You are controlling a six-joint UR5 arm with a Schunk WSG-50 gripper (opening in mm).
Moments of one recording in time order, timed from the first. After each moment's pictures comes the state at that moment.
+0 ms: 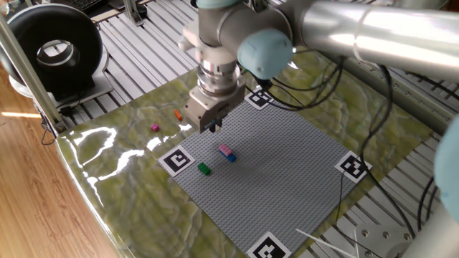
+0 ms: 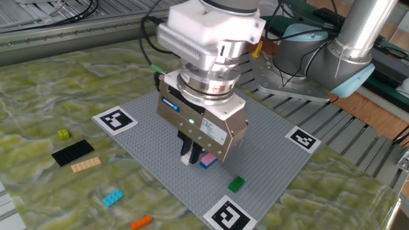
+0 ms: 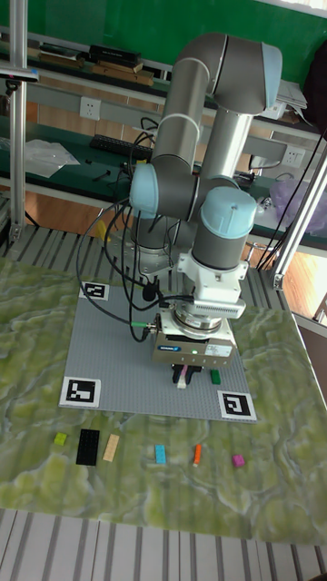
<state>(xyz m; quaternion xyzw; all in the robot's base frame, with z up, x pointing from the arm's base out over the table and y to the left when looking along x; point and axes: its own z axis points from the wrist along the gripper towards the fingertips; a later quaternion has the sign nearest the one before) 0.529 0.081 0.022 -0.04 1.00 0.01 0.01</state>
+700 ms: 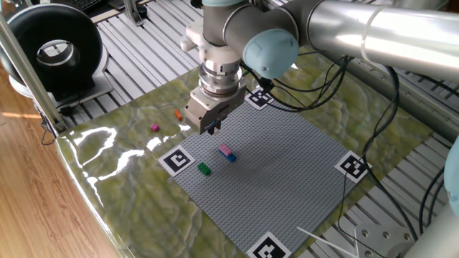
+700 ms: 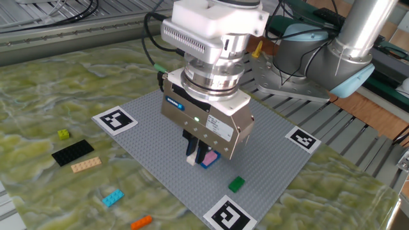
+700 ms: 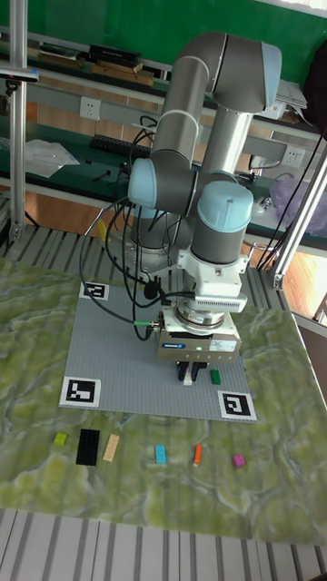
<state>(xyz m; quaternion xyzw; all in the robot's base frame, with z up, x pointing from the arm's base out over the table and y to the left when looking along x) 0.531 0.092 0.030 -0.04 1.00 0.03 0.02</state>
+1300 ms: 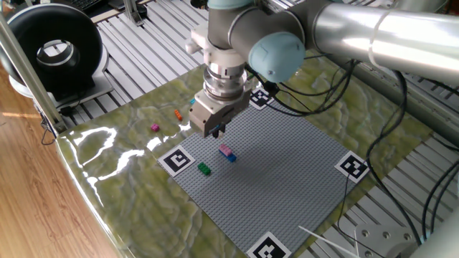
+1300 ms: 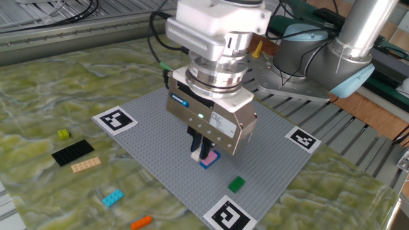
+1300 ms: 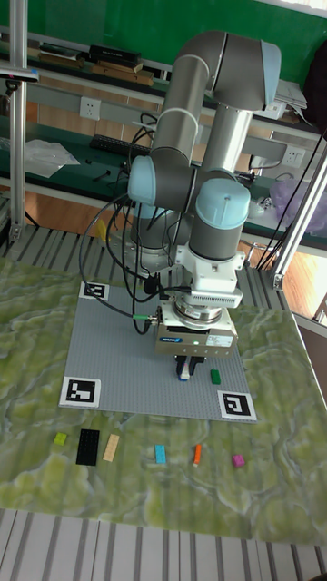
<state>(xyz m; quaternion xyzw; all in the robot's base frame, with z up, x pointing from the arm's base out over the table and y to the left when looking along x) 0.506 0.088 0.026 -0.03 1.00 0.03 0.01</state>
